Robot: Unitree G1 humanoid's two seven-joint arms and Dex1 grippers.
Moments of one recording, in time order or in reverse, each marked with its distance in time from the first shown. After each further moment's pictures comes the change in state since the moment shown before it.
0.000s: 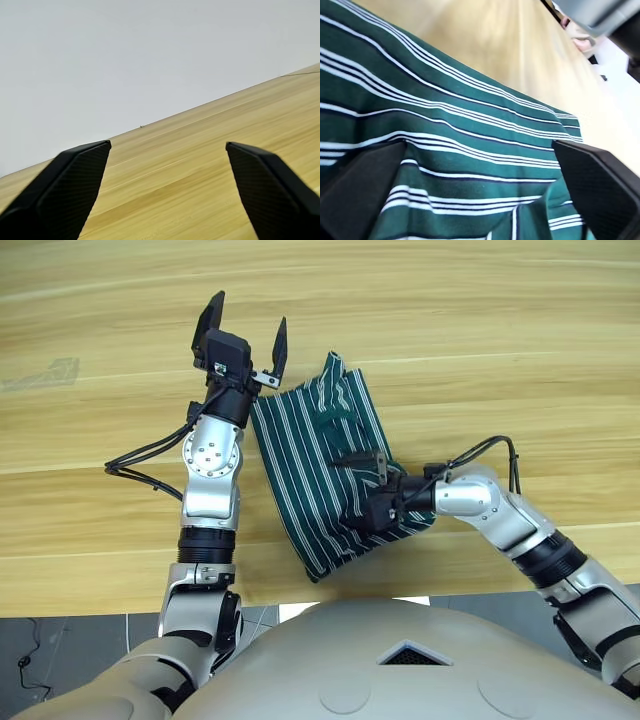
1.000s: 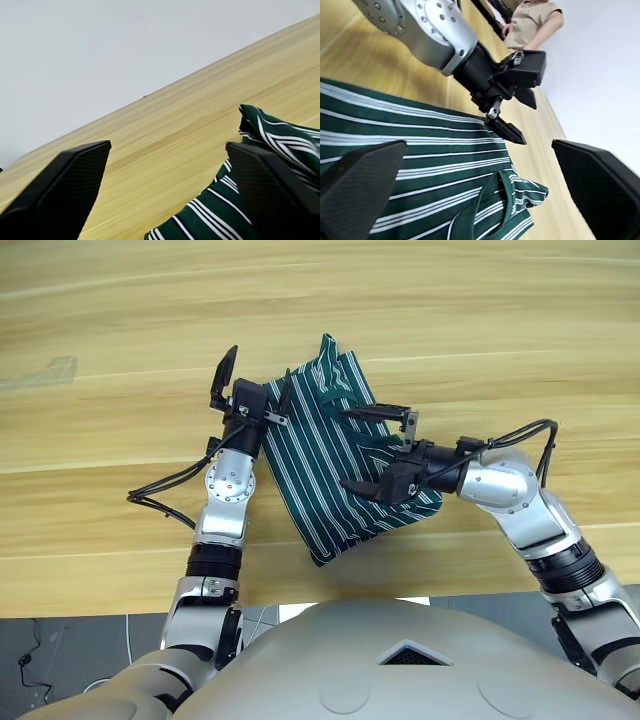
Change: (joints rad) left arm 0.089 -0.007 -0.041 0.136 0.144 -0.077 0.116; right arm 0.104 -0.004 -0.211 -0.263 0.043 0.071 -0.008
